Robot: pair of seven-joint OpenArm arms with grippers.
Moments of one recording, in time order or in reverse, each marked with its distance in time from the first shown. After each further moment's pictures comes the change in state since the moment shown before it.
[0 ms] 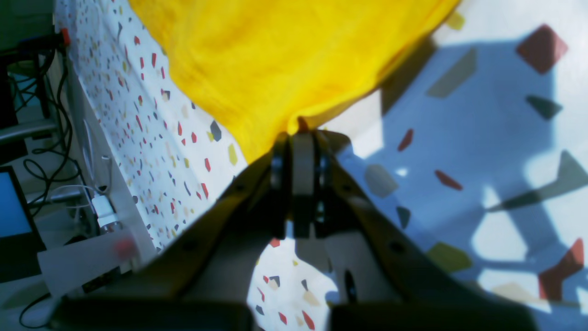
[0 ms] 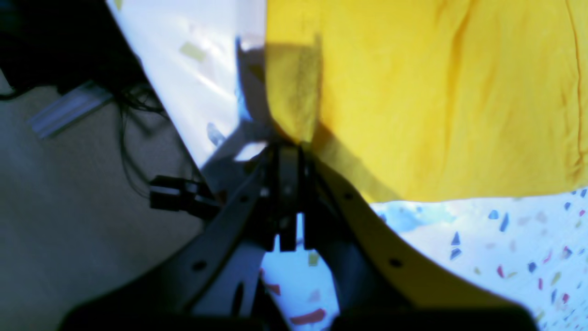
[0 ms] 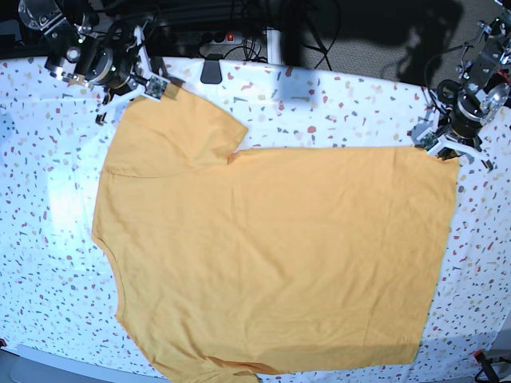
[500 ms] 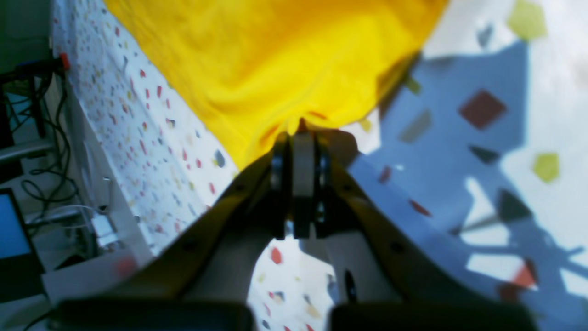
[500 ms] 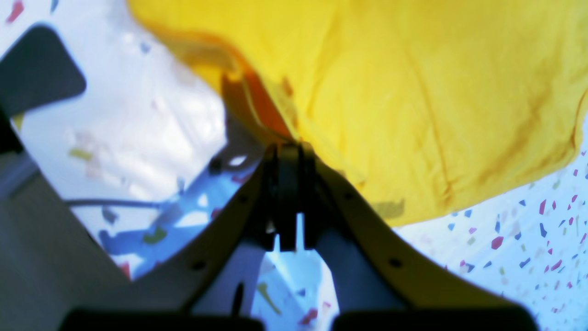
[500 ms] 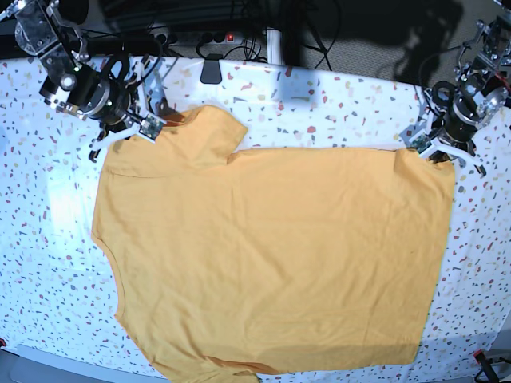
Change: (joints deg) left arm -1.0 0.1 0.1 4.4 -0.3 -1.2 1.2; right arm 7.9 0.0 -0.1 0.0 3.7 -3.5 -0.1
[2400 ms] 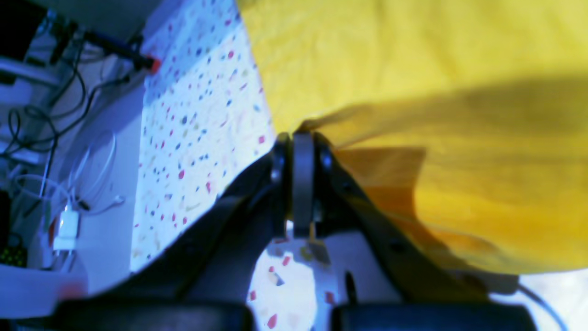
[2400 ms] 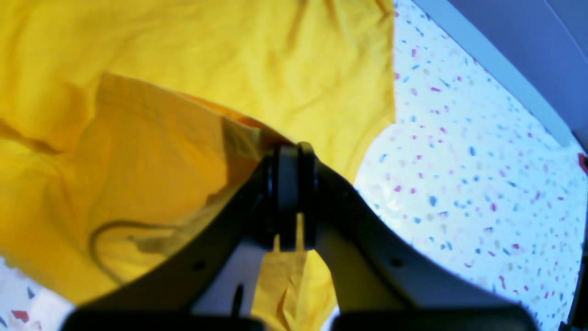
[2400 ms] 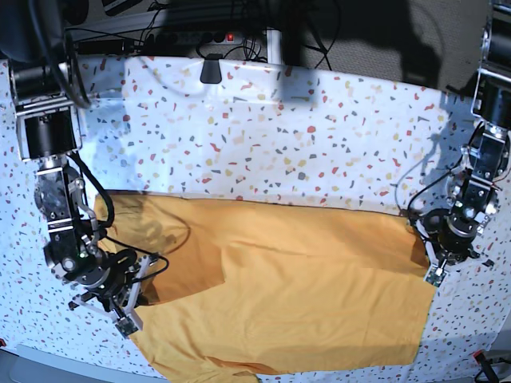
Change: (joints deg) left arm -33.3 12.3 0.2 -28.6 -15.8 5.5 -5.9; right arm 46.3 -16.9 0.7 -36.7 0.3 -6.3 0.1
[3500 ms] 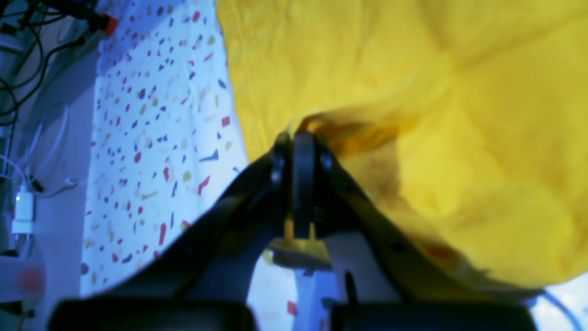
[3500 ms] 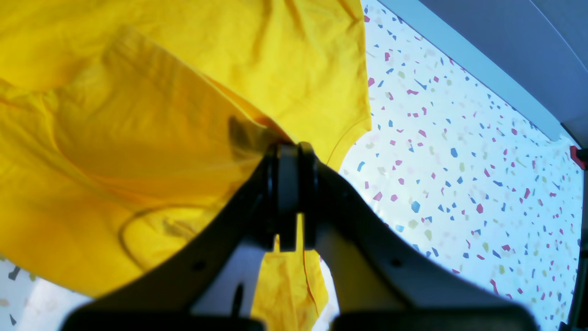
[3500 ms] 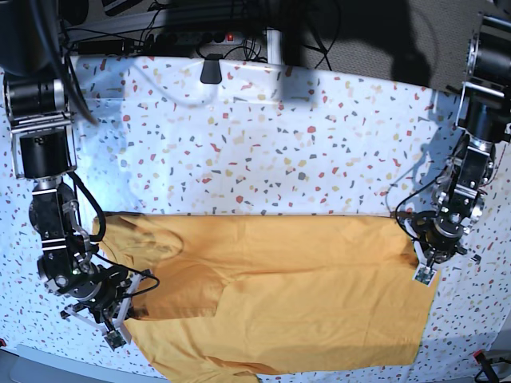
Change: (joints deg) left arm -3.2 4.9 -0.1 -10.1 1.8 0.1 -1.4; right arm 4.7 0.0 0.0 -7.9 -0.2 0.0 4.8
